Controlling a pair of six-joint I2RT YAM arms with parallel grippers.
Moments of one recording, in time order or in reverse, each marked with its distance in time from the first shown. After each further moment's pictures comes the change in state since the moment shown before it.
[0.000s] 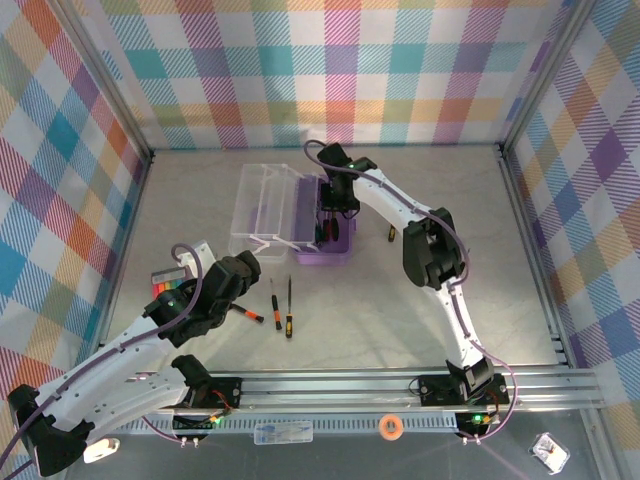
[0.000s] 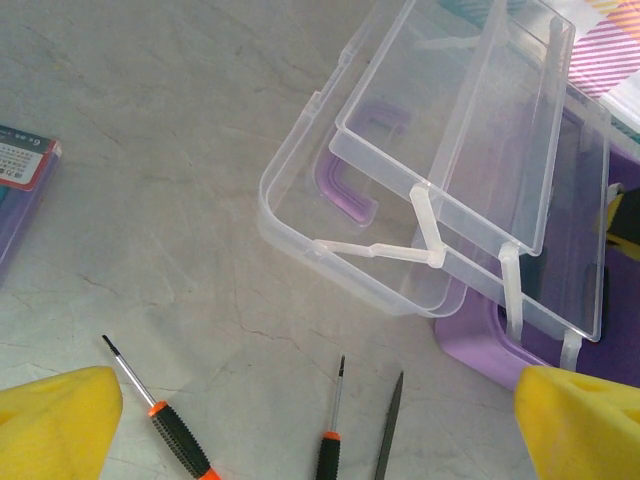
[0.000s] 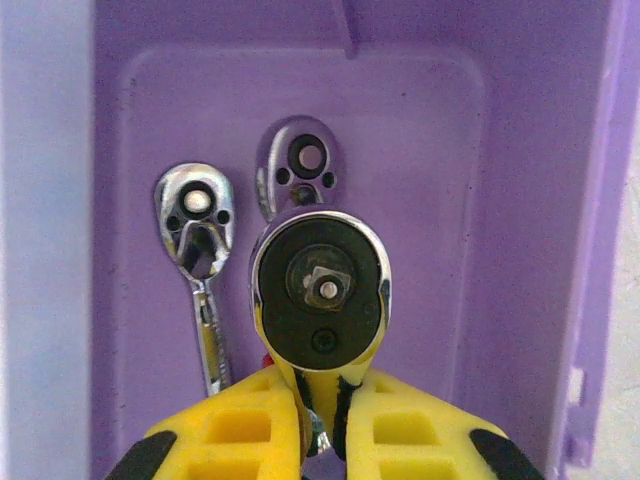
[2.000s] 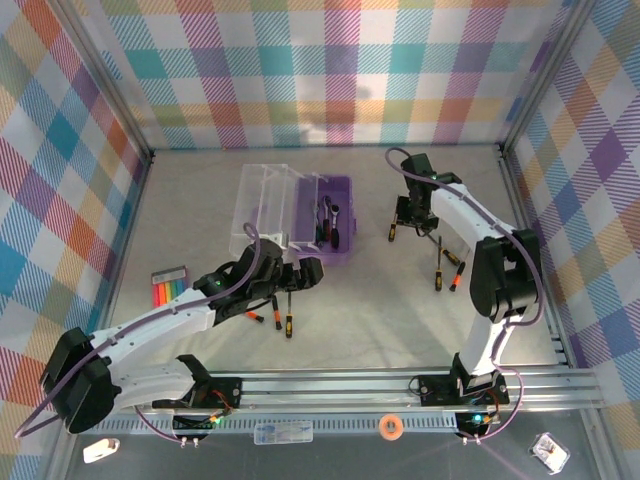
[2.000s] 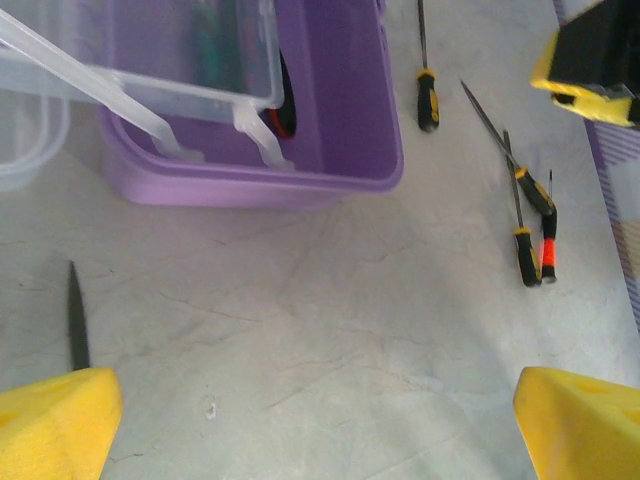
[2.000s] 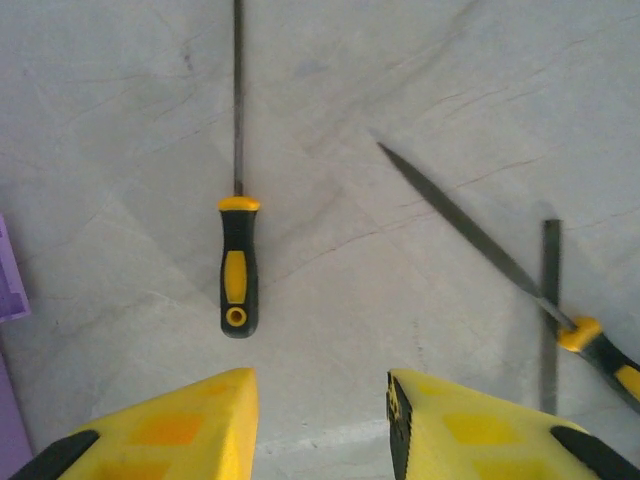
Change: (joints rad) left arm 0.000 0.339 -0.025 0.541 0.647 0.301; right arm -0.292 -0.544 -0.713 0.090 0.056 -0.070
